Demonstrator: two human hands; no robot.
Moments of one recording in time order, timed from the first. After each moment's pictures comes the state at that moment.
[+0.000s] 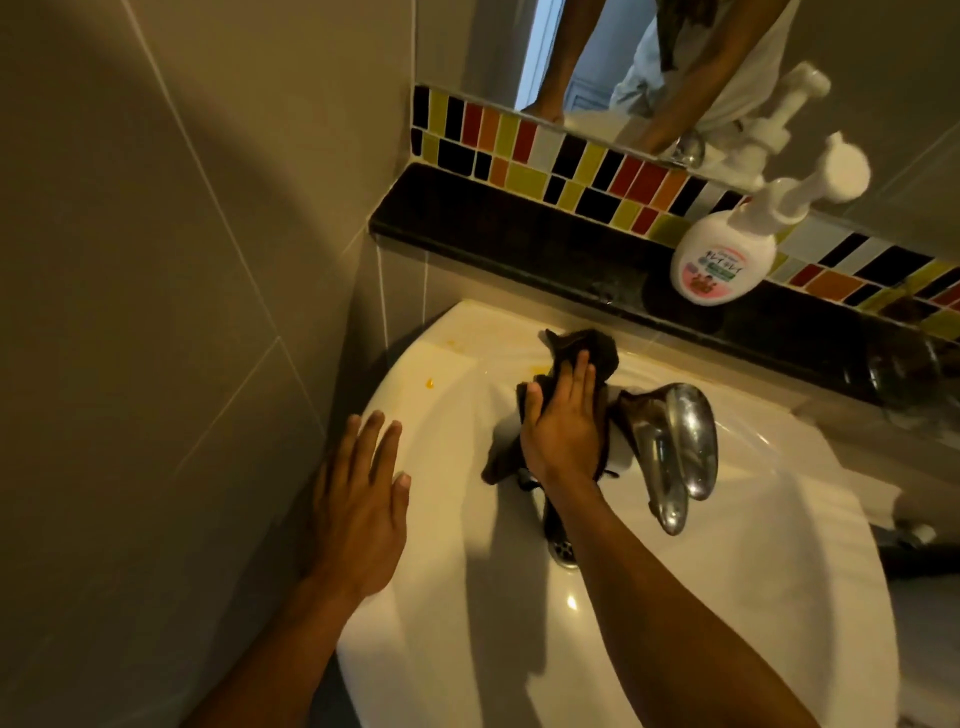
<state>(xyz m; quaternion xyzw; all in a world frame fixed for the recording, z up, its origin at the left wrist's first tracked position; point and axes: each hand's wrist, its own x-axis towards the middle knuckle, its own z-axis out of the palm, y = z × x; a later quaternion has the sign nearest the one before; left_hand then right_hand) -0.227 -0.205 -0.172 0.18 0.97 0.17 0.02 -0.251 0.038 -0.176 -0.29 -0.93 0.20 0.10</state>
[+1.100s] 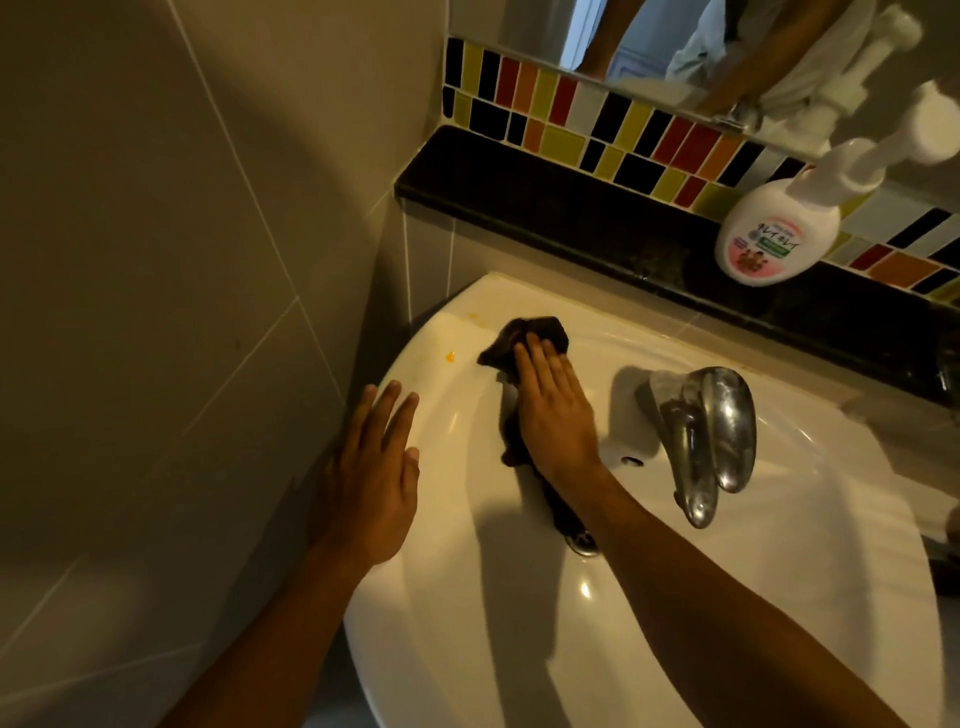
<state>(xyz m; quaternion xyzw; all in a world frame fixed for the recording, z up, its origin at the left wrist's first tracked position) -0.222 -0.201 -0.165 0.14 0.96 0.23 0.03 -0.246 0.026 -0.191 -0.04 -0.98 0.15 0.11</state>
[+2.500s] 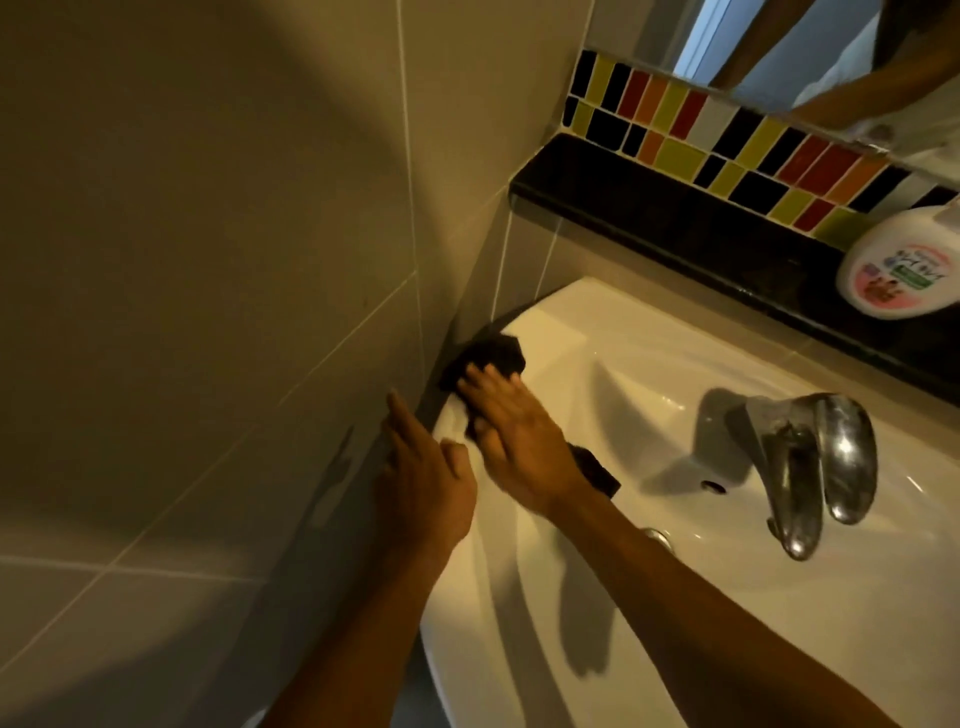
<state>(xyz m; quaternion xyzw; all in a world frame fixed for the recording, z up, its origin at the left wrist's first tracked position) -0.195 -0.199 -0.144 -0.17 0.94 0.29 0.05 -0.234 -0.076 -0.166 0.20 -0.94 0.26 -0.02</state>
